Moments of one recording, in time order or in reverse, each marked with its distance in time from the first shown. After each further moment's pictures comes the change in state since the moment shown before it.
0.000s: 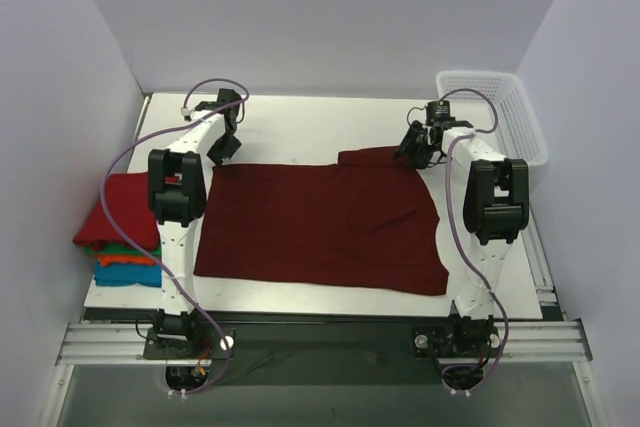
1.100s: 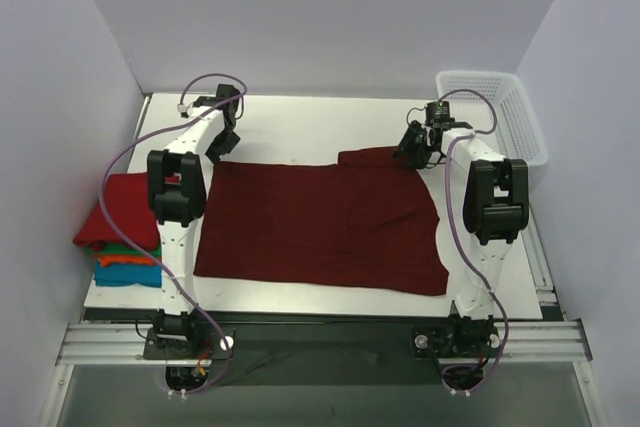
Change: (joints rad) left arm 0.000 -0.021 0.043 -0.069 -0.030 -0.045; right arm -0.001 0.000 -0.011 0.029 -0.026 0.004
